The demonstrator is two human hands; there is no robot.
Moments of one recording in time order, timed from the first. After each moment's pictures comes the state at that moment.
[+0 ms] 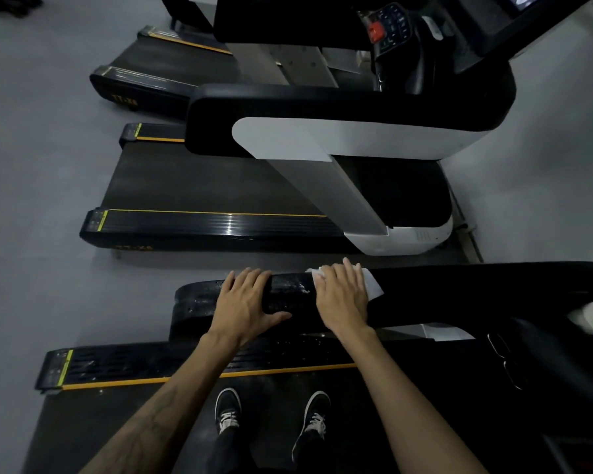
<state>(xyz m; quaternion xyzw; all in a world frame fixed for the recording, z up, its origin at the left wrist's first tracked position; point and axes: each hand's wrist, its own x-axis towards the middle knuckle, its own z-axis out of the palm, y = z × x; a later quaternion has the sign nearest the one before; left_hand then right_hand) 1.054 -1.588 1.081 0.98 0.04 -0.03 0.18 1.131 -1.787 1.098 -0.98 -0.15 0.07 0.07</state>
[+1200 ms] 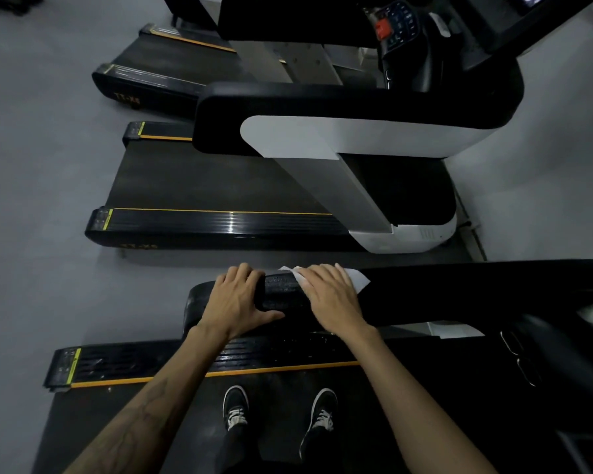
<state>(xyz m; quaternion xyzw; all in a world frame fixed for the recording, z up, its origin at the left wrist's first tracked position) 1.048 -1.540 1.077 0.99 0.00 0.00 0.16 1.121 -1.759 1.091 -0.95 -0.27 0.06 0.11</state>
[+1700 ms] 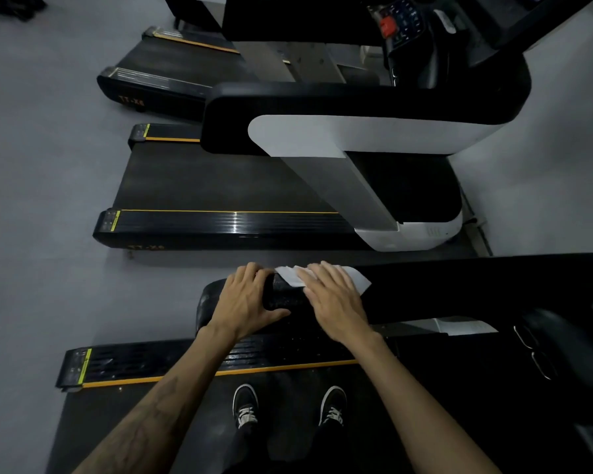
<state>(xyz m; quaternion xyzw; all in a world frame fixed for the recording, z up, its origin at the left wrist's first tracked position) 1.038 -1.531 1.077 0.98 0.00 0.00 0.20 1.098 -1.749 1.085 -0.94 -0.31 0.01 0.11</state>
